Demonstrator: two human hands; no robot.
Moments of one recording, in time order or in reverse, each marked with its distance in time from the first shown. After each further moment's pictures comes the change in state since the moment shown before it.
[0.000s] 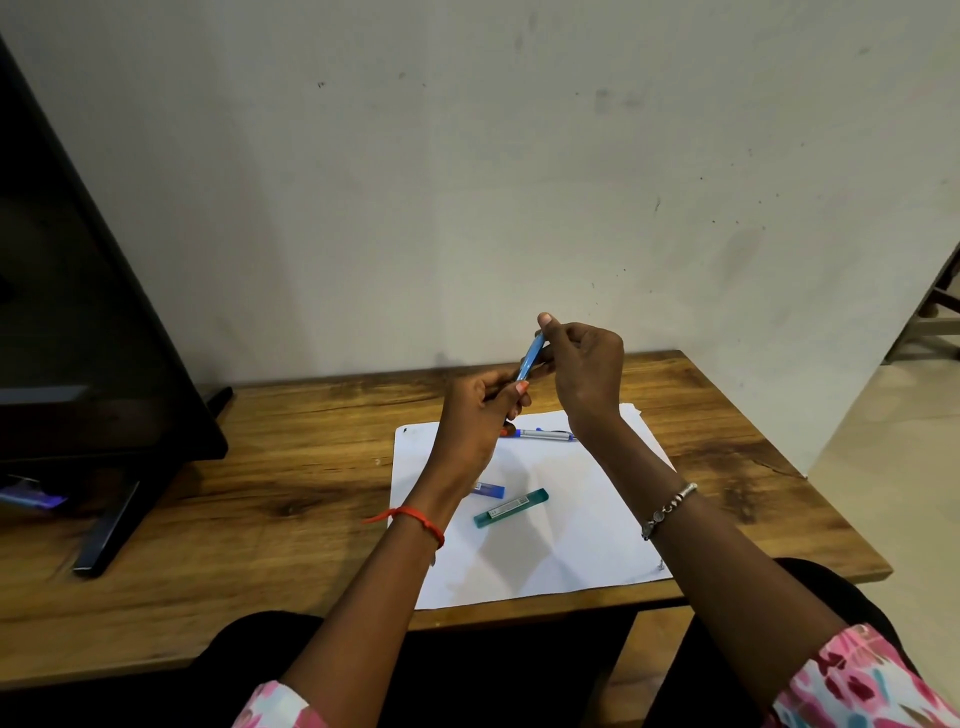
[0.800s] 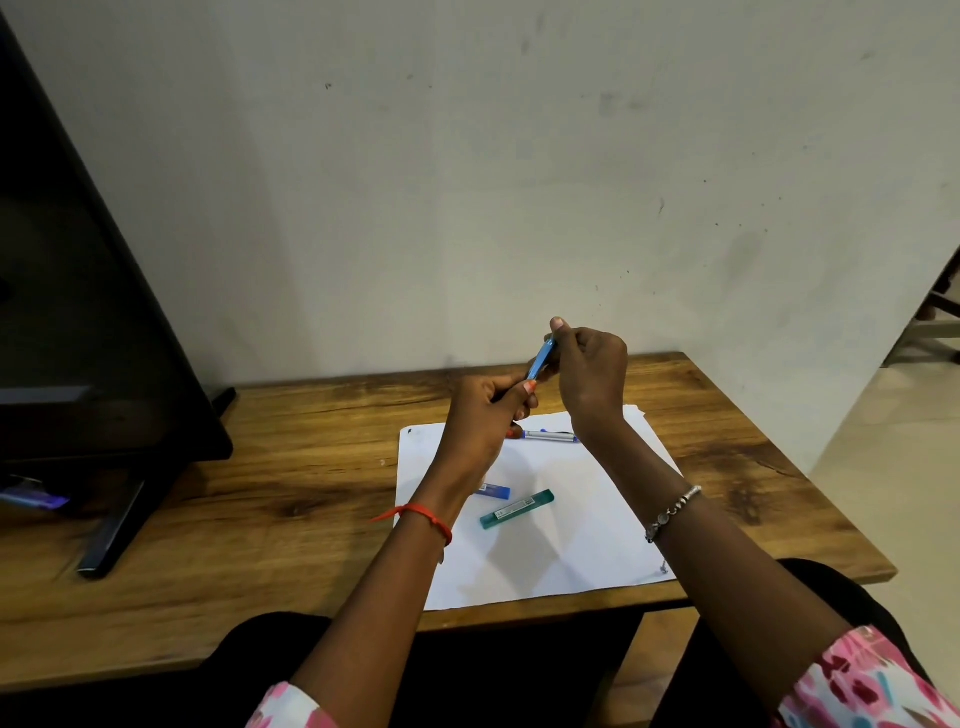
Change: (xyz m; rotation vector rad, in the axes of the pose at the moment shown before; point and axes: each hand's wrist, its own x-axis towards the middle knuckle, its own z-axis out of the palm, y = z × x) left_hand -0.002 0.006 -0.001 0.023 -0.022 -0.042; right_hand 0.002 0.005 0.002 -0.135 0.058 -0.018
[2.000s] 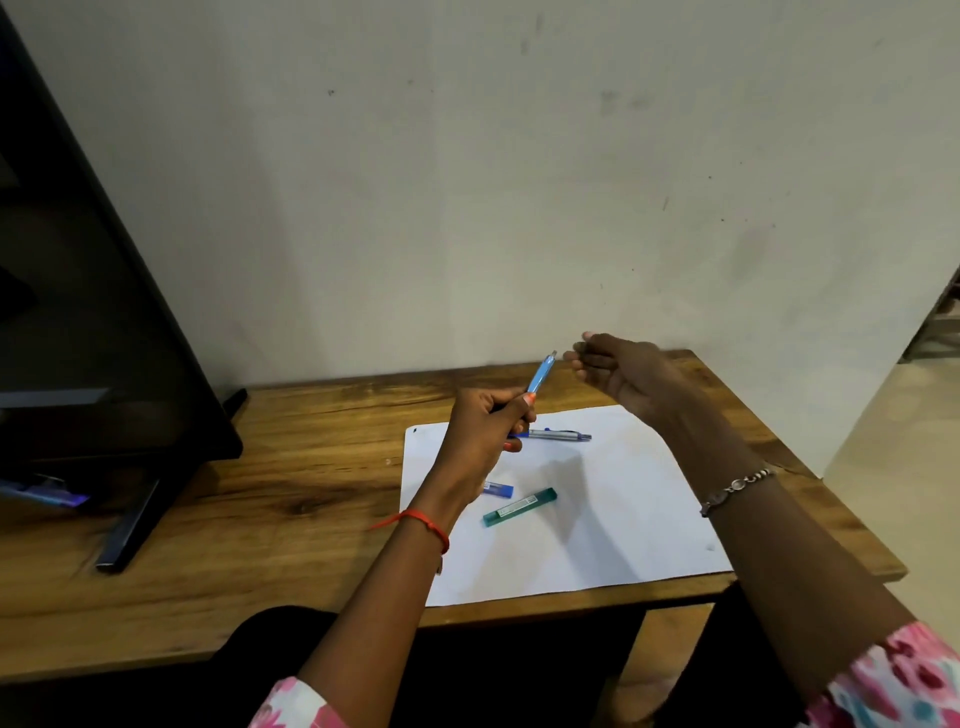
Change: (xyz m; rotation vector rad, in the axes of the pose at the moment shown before) left_hand -0.004 -0.007 -0.003 -0.073 -0.013 -0.094; right_hand 0.038 0.013 -0.043 0.504 -0.430 0.577
